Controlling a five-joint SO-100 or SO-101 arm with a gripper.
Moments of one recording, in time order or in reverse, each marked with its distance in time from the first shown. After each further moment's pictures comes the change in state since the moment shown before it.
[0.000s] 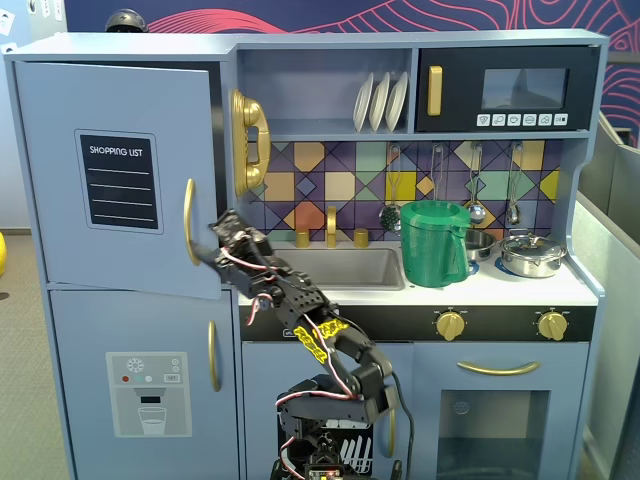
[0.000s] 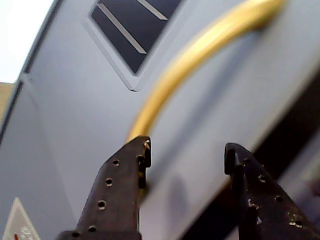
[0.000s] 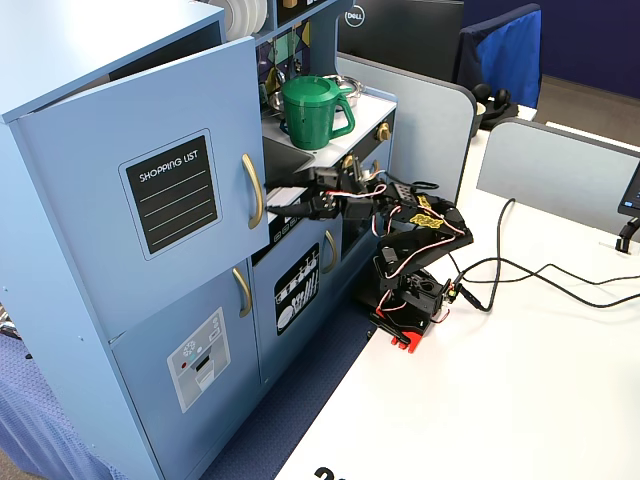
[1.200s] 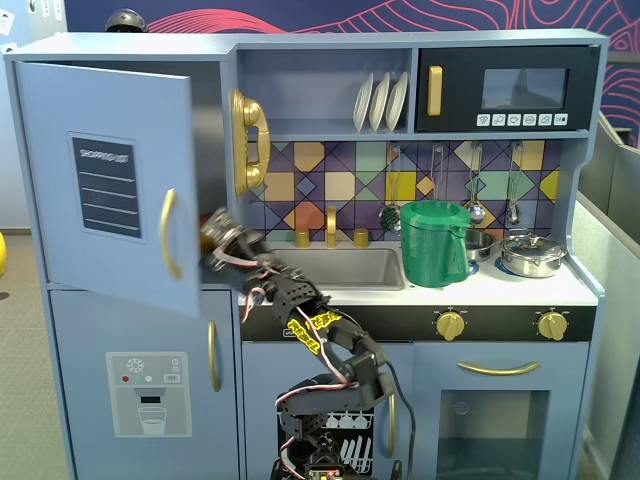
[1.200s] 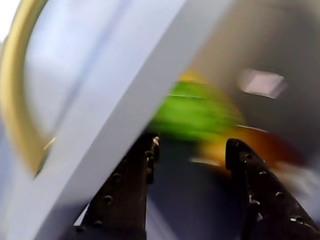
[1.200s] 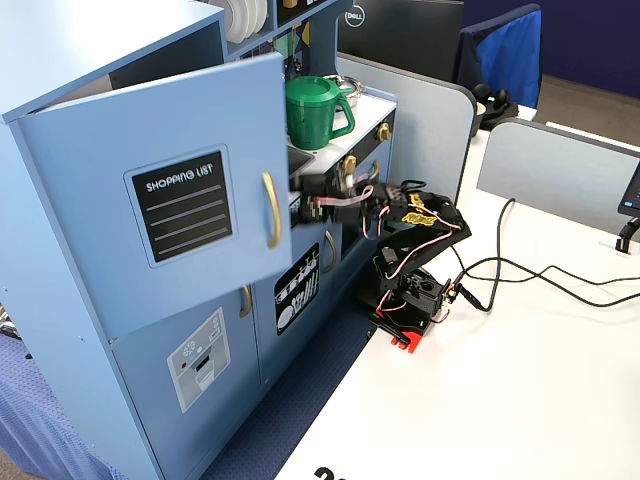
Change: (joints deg) arm -4.2 -8.6 0.2 -2.4 -4.7
